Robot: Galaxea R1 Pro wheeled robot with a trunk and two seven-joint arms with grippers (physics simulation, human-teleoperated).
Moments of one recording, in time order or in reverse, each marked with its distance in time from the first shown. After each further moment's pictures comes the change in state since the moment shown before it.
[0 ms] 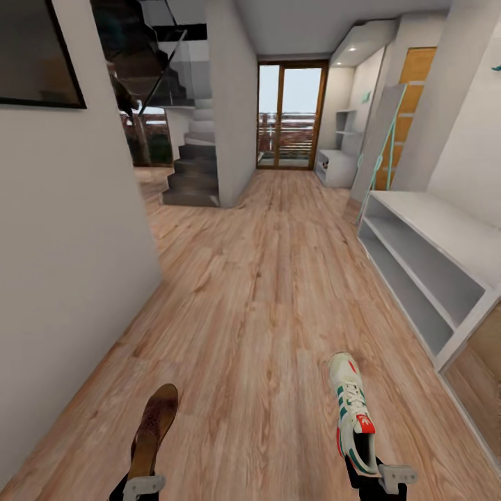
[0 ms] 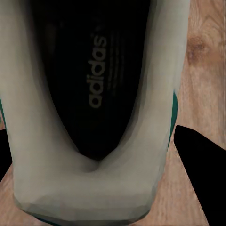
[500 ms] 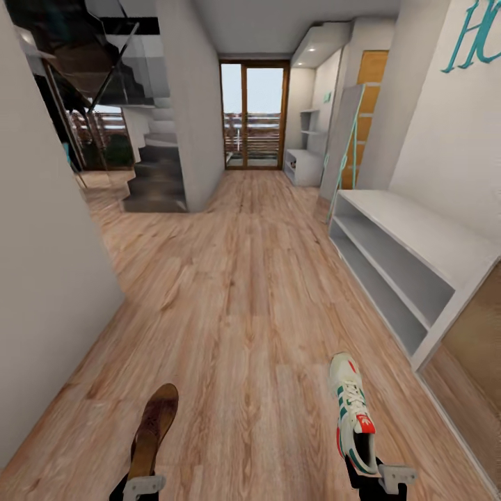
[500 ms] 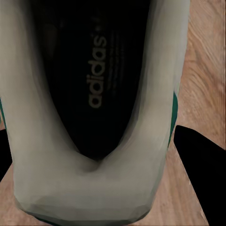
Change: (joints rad) left arm 0.000 0.000 0.000 0.000 0.000 0.000 0.000; right arm 0.000 0.000 0.000 0.000 0.000 0.000 0.000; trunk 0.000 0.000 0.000
